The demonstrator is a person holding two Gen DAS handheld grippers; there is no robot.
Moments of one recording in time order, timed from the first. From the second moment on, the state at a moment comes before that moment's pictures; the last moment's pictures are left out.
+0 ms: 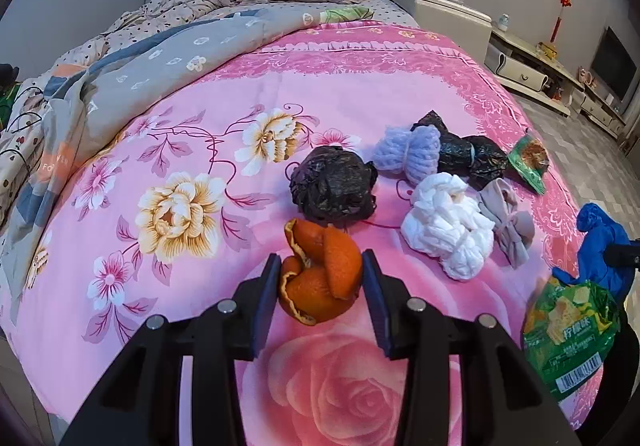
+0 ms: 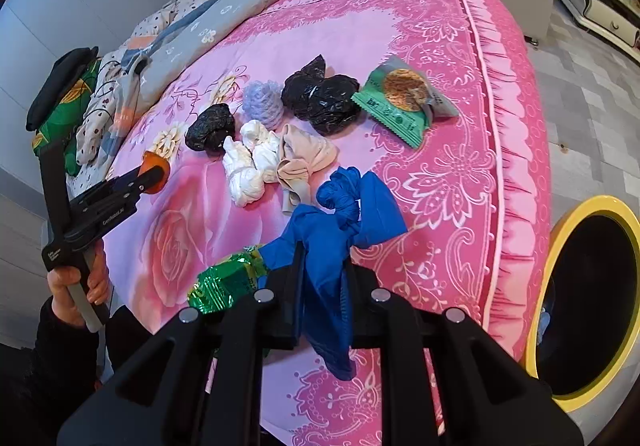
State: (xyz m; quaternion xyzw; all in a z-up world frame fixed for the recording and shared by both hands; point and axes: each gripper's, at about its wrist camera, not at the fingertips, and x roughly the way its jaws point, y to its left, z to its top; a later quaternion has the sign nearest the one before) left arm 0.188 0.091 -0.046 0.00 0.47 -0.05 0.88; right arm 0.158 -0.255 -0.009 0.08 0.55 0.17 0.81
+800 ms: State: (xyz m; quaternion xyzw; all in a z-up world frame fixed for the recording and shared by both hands) left arm 0.152 -0.032 0.017 -0.01 0.44 -0.16 0.88; right arm 0.115 -0.357 0.051 0.12 0.49 0.10 0.86
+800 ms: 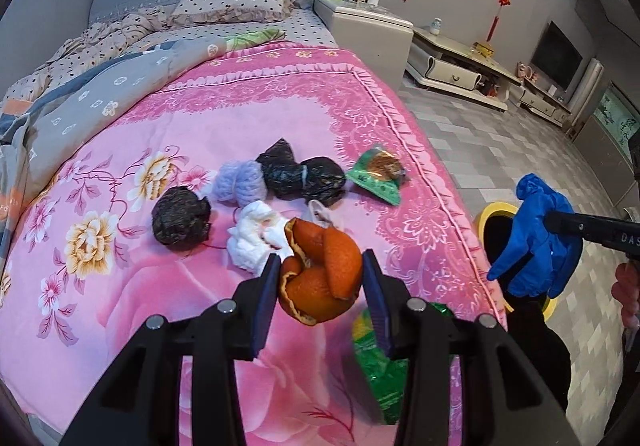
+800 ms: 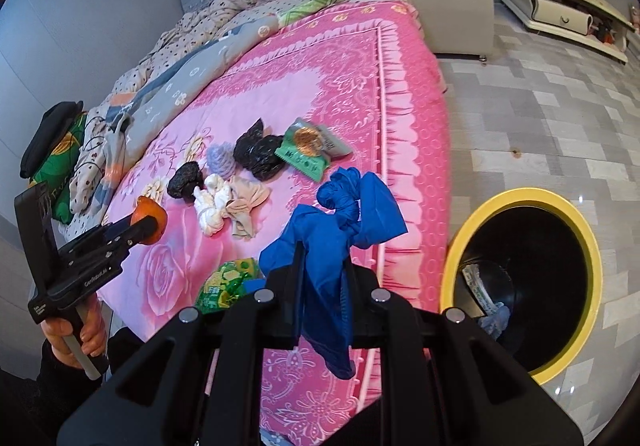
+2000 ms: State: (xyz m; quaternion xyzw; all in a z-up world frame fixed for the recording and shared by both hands) left arm 0.160 -0.321 -0.005 0.06 0.48 -0.34 0.80; right arm 0.089 -0.562 0.022 0.21 0.48 -0.05 0.85
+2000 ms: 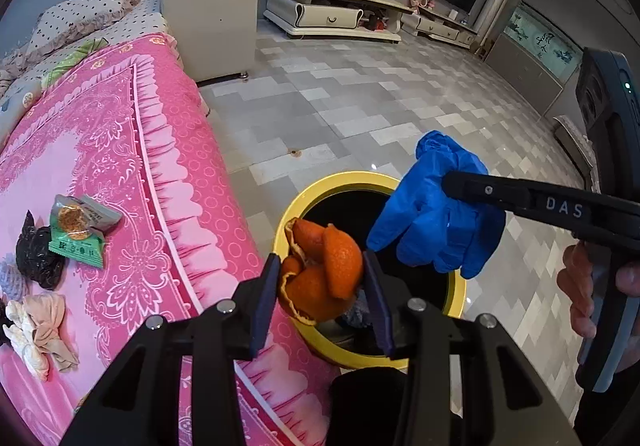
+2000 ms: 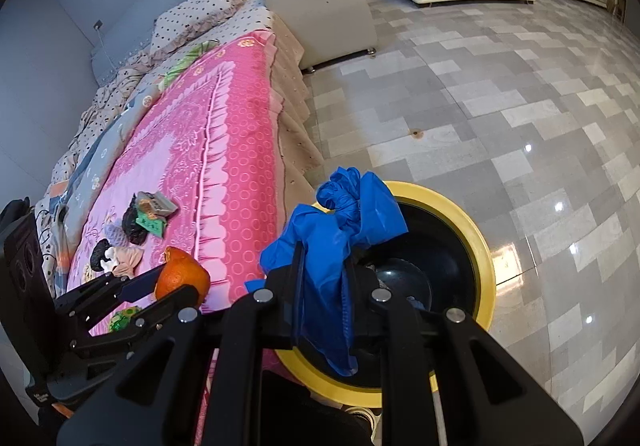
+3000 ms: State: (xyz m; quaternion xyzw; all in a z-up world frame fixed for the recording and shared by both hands) left arm 0.156 -0.336 -0.017 0.05 0.49 -0.35 0.80; right arm 0.079 -0.592 0.010 0.23 0.47 -0.12 0.84
